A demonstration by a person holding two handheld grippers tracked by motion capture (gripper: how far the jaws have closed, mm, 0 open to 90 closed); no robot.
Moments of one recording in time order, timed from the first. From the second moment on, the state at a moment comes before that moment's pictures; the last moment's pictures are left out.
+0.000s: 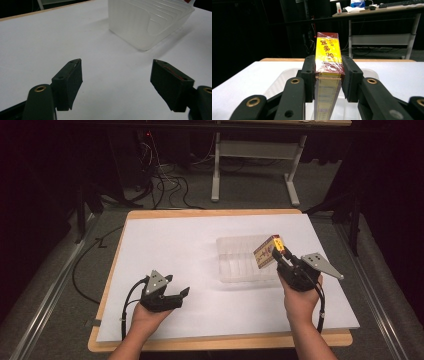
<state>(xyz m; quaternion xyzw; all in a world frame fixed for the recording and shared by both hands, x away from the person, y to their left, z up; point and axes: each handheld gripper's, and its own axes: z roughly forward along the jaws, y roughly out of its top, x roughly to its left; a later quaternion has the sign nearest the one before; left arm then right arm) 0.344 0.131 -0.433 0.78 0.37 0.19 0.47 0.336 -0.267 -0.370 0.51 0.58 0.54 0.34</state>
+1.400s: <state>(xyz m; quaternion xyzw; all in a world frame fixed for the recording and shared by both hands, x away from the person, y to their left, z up) 0.342 0.128 -0.433 0.79 0.36 0.17 0.47 0.374 -0.246 -0.386 0.53 0.58 0.51 0.35</state>
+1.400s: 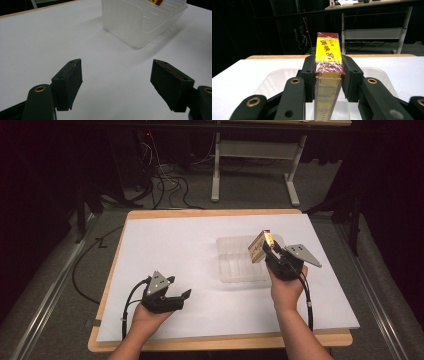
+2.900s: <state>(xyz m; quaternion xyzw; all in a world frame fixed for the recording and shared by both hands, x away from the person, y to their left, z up) 0.342 0.126 -0.434 0.79 0.35 0.16 0.47 0.381 -0.227 -0.415 0.55 0.59 0.49 0.34</state>
